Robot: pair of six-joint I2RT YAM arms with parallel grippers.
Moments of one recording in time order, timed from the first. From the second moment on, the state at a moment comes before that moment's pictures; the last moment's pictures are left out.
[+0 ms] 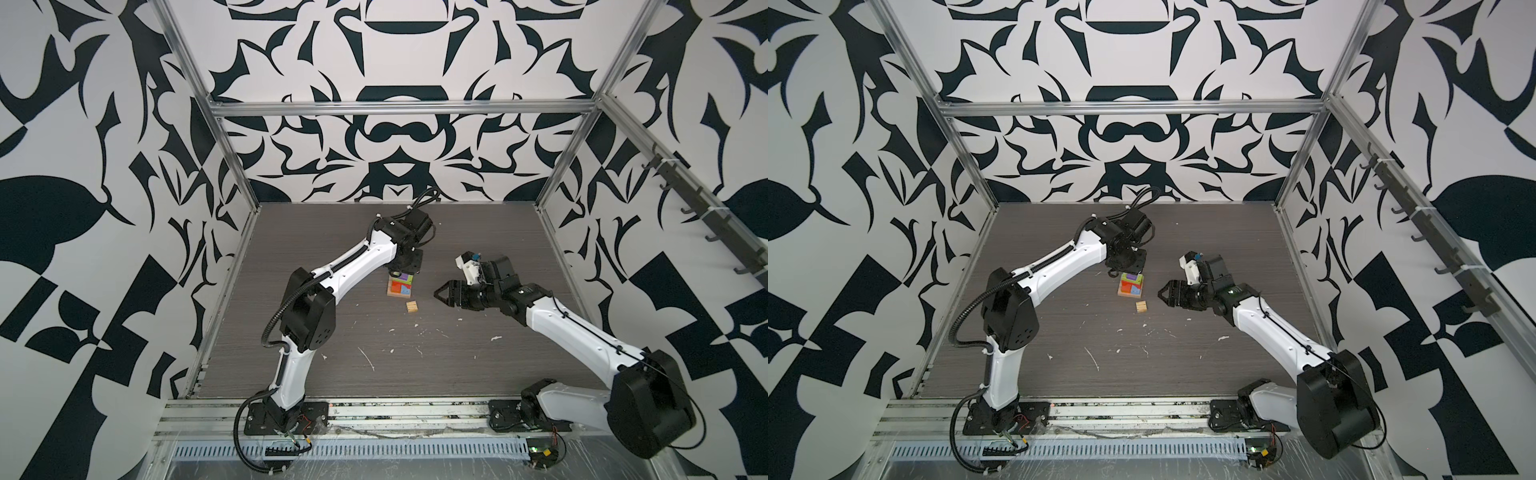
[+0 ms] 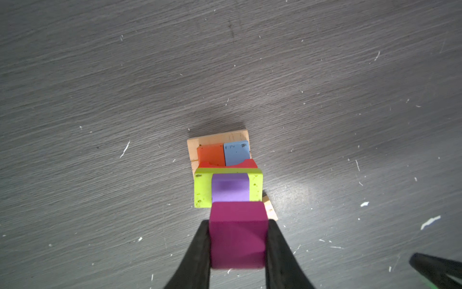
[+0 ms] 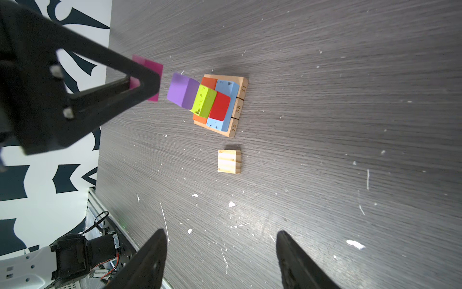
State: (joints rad) left arm -0.77 2.06 1.91 -1.07 -0.09 -0.46; right arm 0.40 1.23 0.76 -0.36 -0.48 0.55
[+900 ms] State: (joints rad) left arm -0.77 2.08 1.92 -1.09 -0.08 -0.45; right arm 0.40 1.23 0.76 -0.36 -0.47 0.55
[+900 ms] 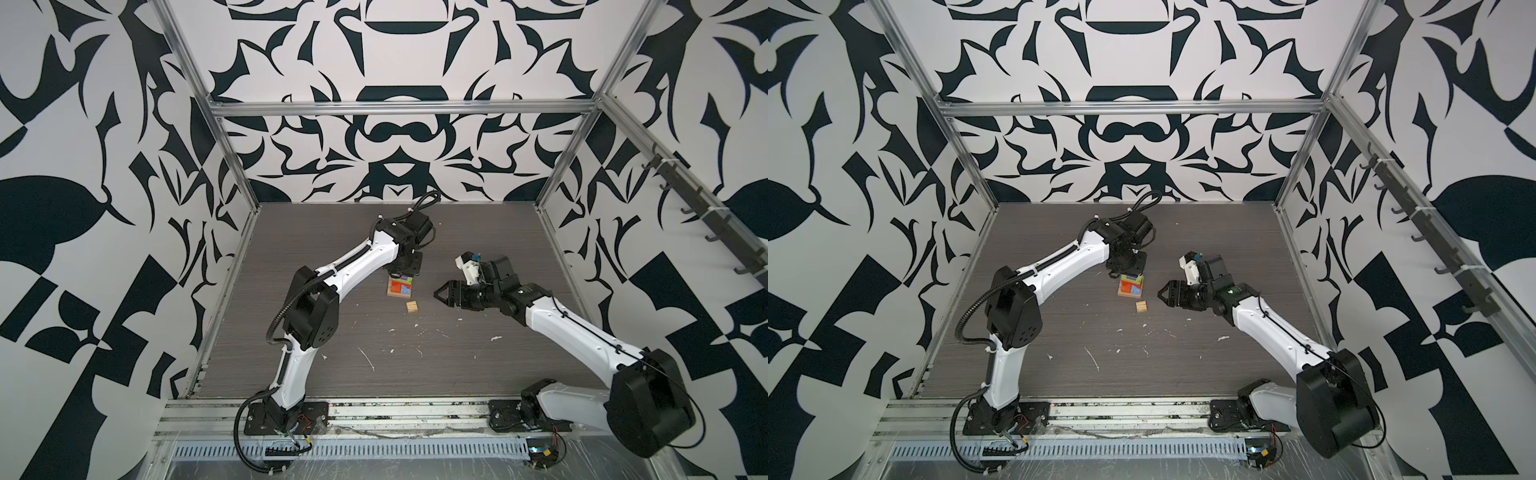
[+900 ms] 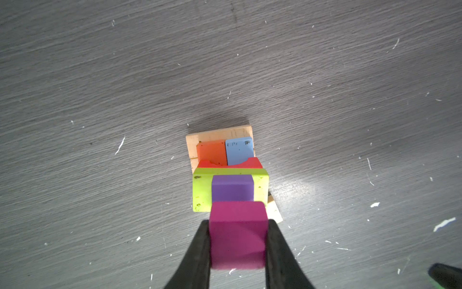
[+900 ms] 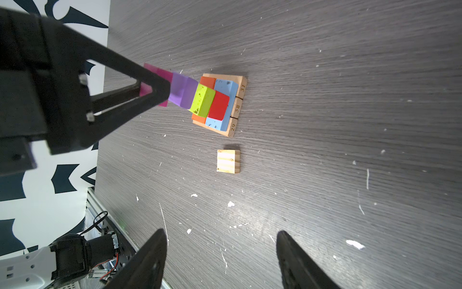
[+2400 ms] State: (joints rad) left arm -0.76 2.11 1.92 -1.07 -0.07 -0.43; right arm 0.41 1.23 0.76 -0.36 -0.47 0.55
